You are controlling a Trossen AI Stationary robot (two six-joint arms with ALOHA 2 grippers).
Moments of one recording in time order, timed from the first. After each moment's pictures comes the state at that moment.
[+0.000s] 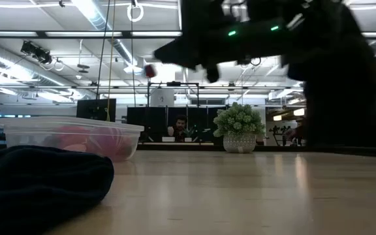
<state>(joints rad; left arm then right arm) -0.47 1.41 1.70 -1.36 -0.74 -0.77 0.15 1.92 0.91 1.02 0.38 0.09</state>
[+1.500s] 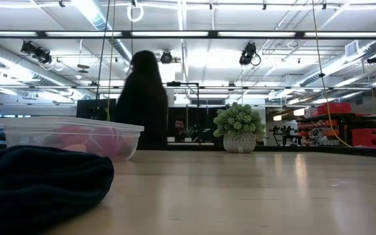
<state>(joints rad) -0.45 1.30 1.70 -1.56 -0.74 -0.84 0.22 1.46 1.61 -1.04 0.34 0.34</state>
